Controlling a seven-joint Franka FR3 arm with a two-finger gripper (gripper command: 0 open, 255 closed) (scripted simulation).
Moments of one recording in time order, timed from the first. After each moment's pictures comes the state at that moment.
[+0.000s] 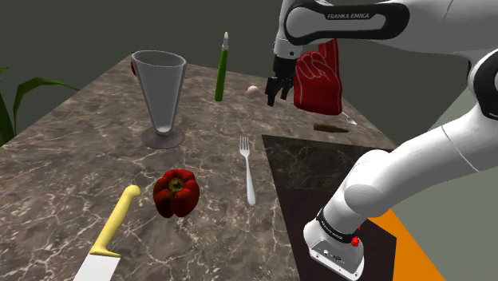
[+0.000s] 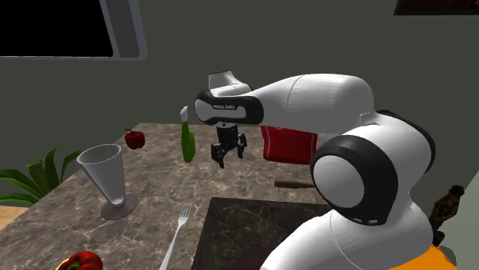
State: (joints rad) arm -0.02 -0.45 -0.12 -2.25 -0.11 1.71 -0.10
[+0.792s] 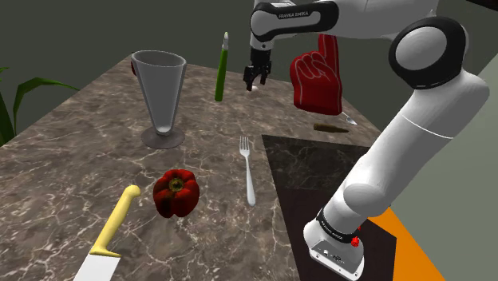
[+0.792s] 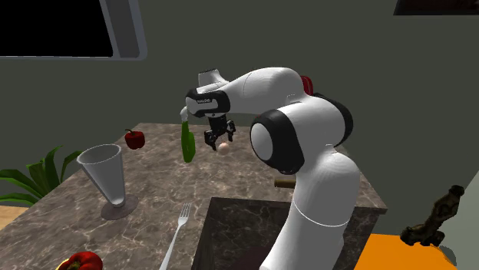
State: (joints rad) arm -0.04 -0.04 -0.16 -1.89 -0.15 1.84 -0.14
